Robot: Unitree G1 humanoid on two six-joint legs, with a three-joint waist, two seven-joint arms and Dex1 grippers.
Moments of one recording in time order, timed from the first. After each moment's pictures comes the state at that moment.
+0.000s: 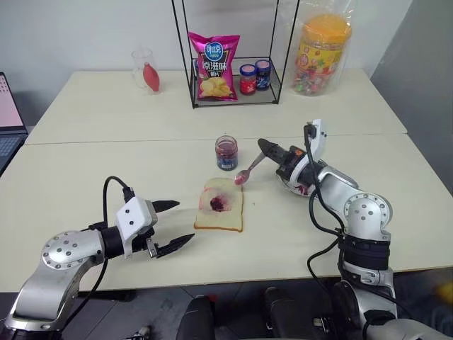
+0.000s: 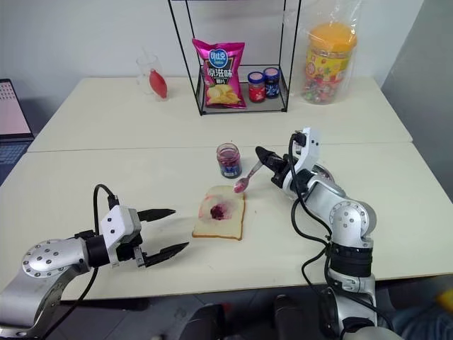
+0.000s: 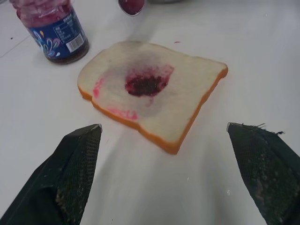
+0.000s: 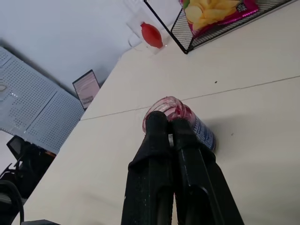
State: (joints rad) left arm 0.09 0.82 0.16 -0.42 -0.41 0.27 -0.97; right arm -0.60 -0.09 -0.25 -0.20 0.86 1.01 0.11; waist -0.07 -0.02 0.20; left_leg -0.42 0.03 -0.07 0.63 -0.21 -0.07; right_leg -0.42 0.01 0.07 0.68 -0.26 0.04
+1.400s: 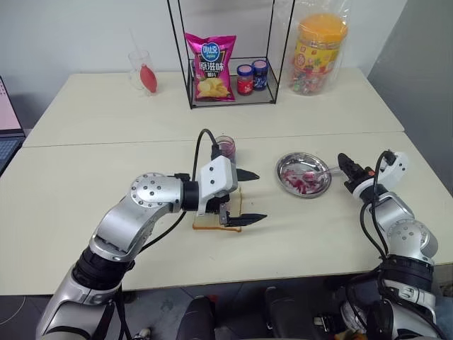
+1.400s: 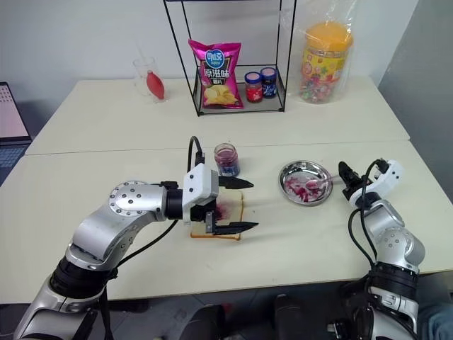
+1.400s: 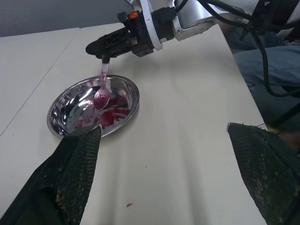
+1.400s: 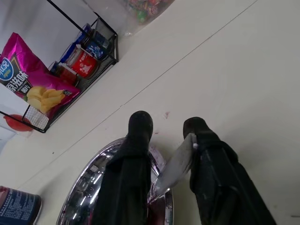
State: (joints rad) left arm -0.51 0.63 -0.25 -0.39 -0.39 0.51 -0.97; right arm -0.42 -0.29 -0.49 0.10 0.80 0.67 0.15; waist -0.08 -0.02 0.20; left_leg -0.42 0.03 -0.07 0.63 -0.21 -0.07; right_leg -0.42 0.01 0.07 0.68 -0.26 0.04
